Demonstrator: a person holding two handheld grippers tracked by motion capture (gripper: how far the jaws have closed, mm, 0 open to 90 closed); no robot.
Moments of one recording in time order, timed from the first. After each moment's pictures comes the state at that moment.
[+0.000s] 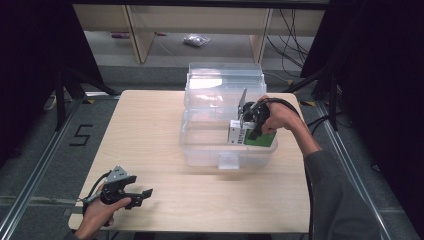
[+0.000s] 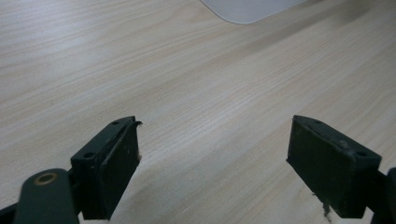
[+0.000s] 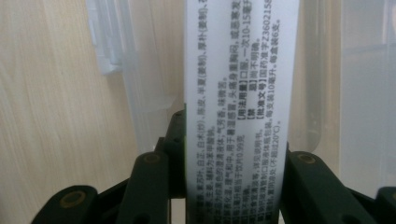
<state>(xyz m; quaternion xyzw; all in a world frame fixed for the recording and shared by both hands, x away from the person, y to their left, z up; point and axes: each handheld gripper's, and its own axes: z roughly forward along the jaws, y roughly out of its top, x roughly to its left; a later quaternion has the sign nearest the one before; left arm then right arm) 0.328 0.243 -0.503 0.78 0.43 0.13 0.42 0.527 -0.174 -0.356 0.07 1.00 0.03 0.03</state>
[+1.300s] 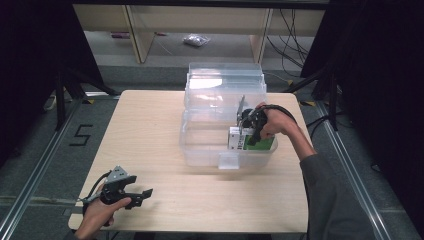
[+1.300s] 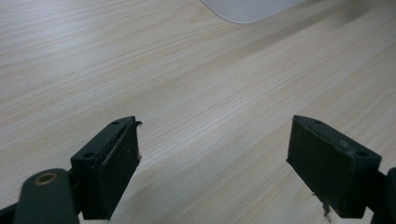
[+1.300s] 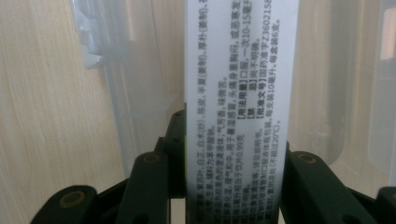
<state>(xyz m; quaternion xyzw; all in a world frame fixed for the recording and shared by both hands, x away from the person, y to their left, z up) 0.328 0.244 -0.503 0.79 0.43 0.13 0.42 0.532 -0.174 -0.386 0.04 1.00 0.03 0.02</state>
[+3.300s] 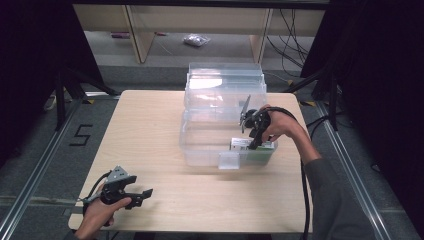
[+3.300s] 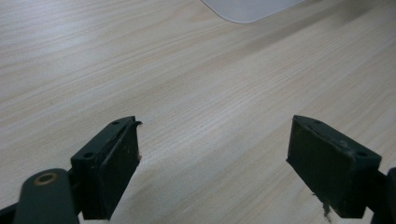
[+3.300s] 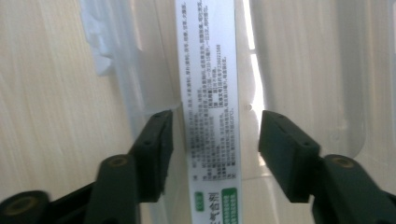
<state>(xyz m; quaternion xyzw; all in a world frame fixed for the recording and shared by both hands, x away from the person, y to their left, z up) 0.328 0.244 -0.503 0.79 0.43 0.13 0.42 0.523 -0.186 -0.383 0.12 0.99 0.05 0.01</state>
